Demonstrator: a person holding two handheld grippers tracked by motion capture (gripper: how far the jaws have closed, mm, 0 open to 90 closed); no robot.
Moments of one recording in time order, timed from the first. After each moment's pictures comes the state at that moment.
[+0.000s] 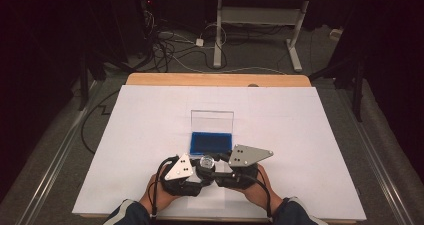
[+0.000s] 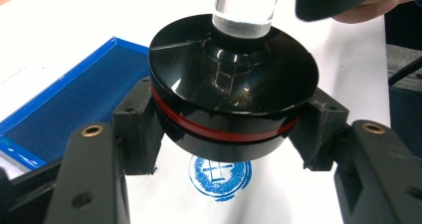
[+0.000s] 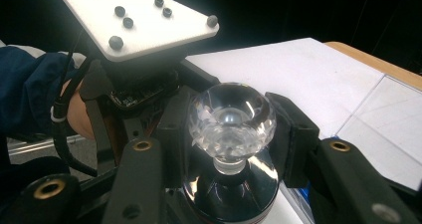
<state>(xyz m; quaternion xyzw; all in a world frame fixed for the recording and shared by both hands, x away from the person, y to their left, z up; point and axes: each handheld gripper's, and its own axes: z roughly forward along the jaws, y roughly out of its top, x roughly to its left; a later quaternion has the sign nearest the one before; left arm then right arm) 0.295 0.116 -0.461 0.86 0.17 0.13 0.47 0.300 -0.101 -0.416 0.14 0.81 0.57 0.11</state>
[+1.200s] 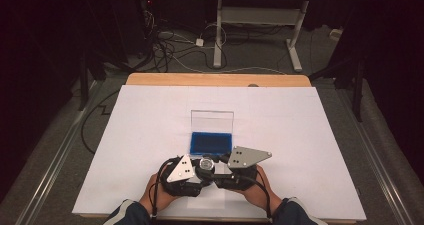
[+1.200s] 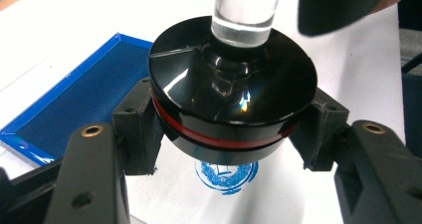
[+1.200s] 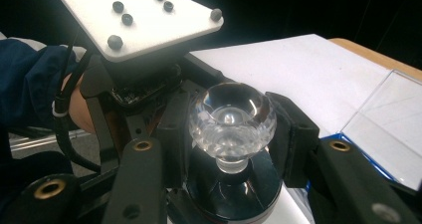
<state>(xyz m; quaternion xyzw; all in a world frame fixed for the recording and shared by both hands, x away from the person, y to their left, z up) 0.293 0.114 -0.462 0.87 0.16 0.14 0.45 0.299 -0.100 -0.421 0.14 0.81 0.56 0.11</state>
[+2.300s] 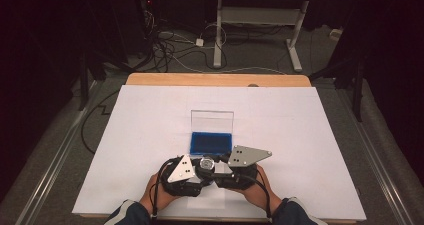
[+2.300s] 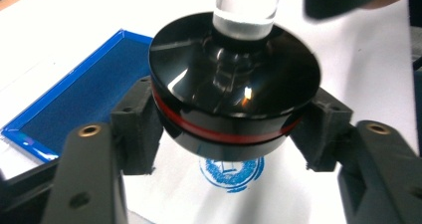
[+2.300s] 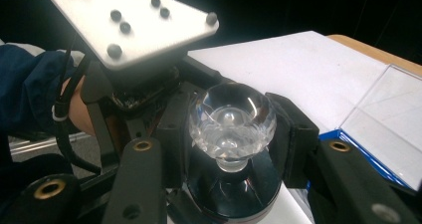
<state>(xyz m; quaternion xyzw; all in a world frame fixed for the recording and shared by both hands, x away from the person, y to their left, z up) 0.295 0.114 -0.466 0.87 0.17 0.15 0.45 0.301 -0.101 -0.421 0.15 0.81 0.56 0.11</state>
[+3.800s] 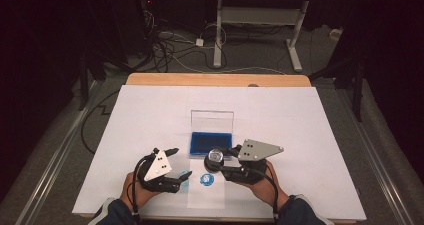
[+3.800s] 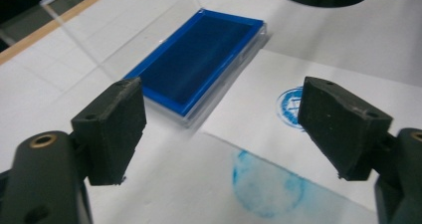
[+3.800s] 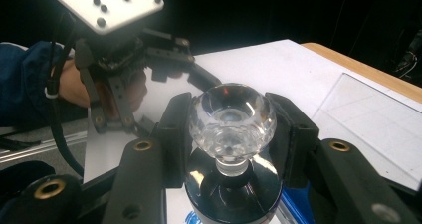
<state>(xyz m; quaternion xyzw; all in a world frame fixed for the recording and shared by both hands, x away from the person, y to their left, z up) 0.293 0.173 -0.456 0.85 0.21 0.23 0.43 0.307 -0.120 -0.407 0.16 0.80 0.57 0.13</state>
